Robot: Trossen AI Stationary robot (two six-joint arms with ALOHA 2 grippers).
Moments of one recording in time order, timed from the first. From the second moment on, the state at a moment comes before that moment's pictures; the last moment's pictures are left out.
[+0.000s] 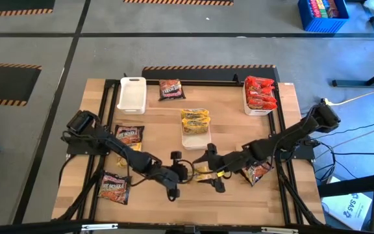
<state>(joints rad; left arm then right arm) -0.47 1.80 1.13 -0.07 -0.44 -0.23 0.44 1.52 1.00 0.06 0.19 0.22</state>
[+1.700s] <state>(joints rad) -0.48 1.80 1.27 -0.36 -0.45 -0.17 0.33 1.89 1.33 -0.46 0.03 0.28</state>
